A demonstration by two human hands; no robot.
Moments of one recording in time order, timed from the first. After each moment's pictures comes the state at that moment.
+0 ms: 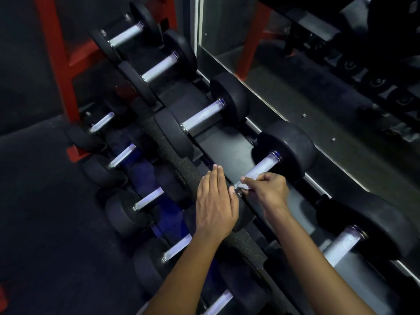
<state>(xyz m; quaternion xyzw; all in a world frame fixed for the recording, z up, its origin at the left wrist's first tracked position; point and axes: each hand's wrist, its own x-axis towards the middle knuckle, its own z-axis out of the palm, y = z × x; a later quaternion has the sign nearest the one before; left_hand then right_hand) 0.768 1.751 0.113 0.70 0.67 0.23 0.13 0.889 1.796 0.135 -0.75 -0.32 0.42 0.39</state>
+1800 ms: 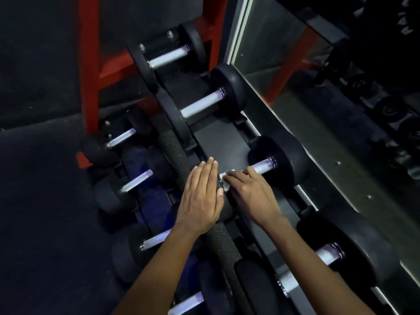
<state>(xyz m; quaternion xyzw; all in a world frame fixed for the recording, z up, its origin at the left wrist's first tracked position) 0.628 1.927 0.094 0.72 0.64 0.26 0.05 0.774 1.975 0.126 -0.45 -0.89 -0.01 0.07</state>
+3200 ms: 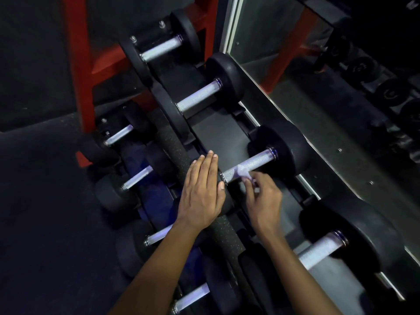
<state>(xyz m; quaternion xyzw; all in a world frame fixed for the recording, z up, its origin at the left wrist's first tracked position) 0.628 1.926 0.096 0.72 0.64 0.26 0.04 0.770 1.937 0.115 -0.65 -0.66 0.13 0.34</state>
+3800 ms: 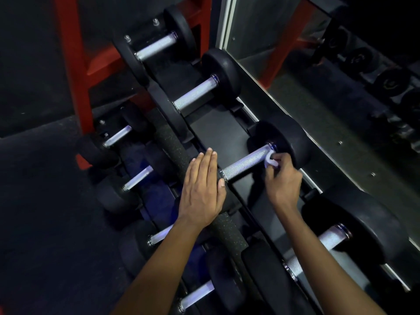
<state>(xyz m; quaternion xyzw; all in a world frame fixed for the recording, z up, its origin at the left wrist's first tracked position) 0.627 1.927 0.096 0.72 0.64 0.26 0.04 0.804 1.975 0.113 -0.73 -0.58 0.11 0.34</state>
